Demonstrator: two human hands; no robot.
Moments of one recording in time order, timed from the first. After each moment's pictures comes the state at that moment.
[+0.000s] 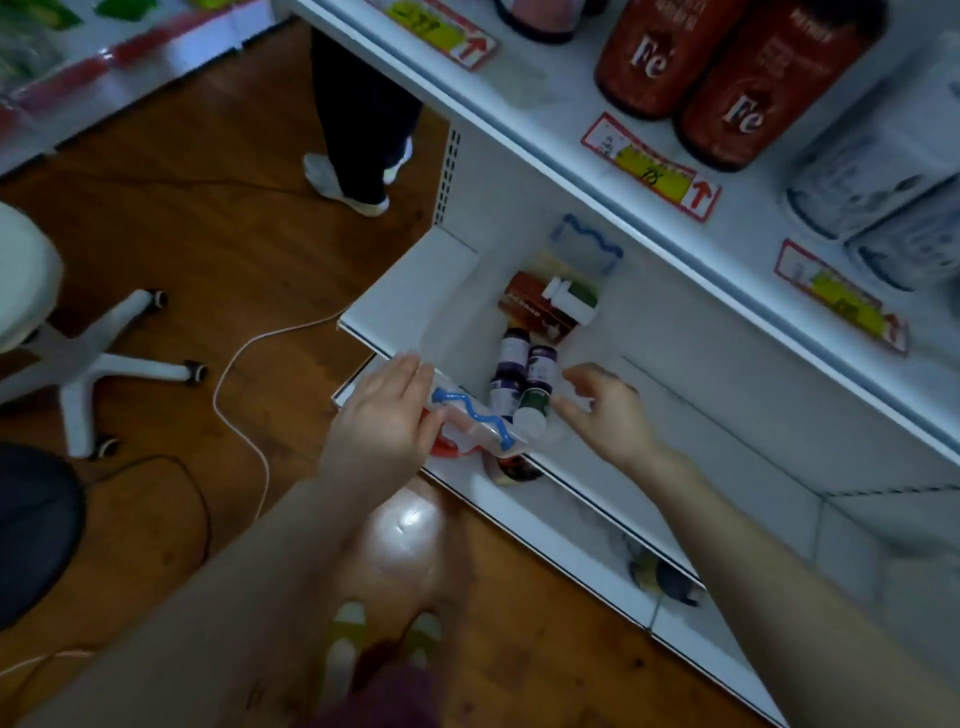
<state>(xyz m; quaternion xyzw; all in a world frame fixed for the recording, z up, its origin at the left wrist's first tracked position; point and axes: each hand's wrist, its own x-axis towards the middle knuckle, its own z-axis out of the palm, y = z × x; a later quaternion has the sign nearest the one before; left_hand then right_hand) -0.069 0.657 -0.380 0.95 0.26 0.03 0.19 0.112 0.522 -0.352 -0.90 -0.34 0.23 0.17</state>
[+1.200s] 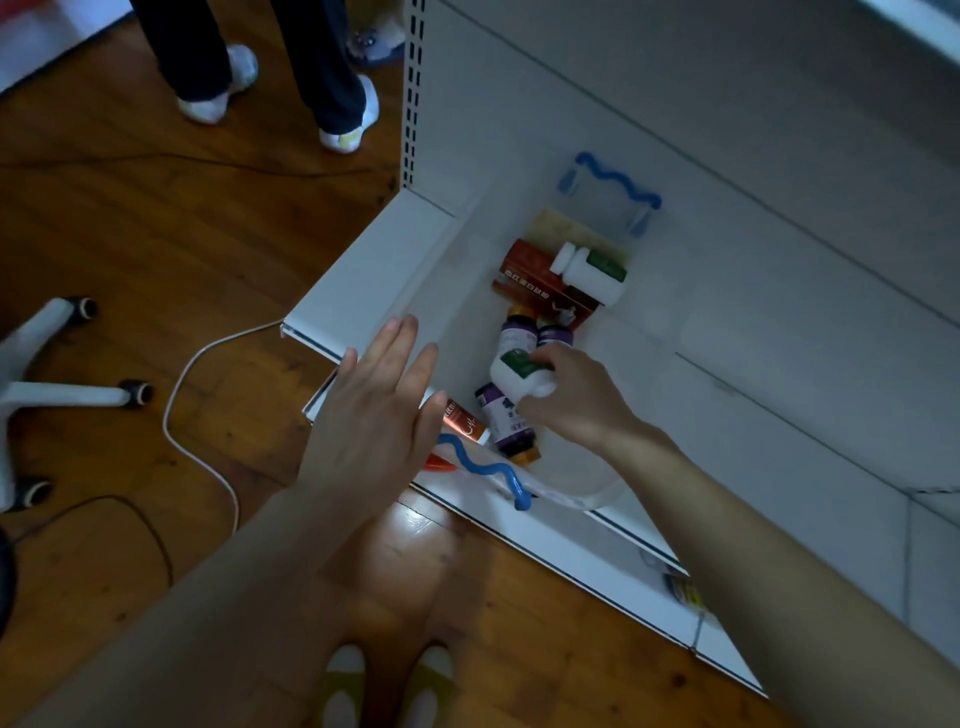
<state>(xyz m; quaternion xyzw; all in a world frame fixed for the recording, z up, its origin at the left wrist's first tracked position) 0.004 0.695 -0.475 0.95 0.23 0.06 0.20 0.164 0.578 -0.465 -0.89 -0.29 0.32 0.17</state>
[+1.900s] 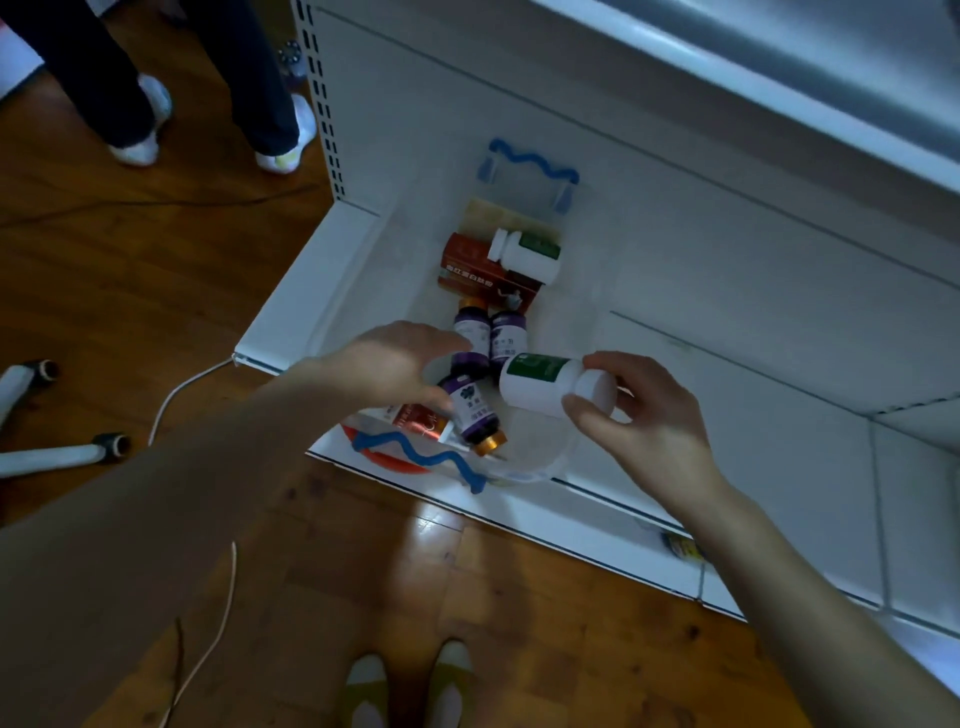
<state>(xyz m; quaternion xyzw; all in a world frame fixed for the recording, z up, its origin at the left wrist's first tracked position) 0.088 0.713 -0.462 0.94 0.06 -0.21 0.28 0.145 0.484 -0.423 -0.88 -0.19 0.15 0.41</state>
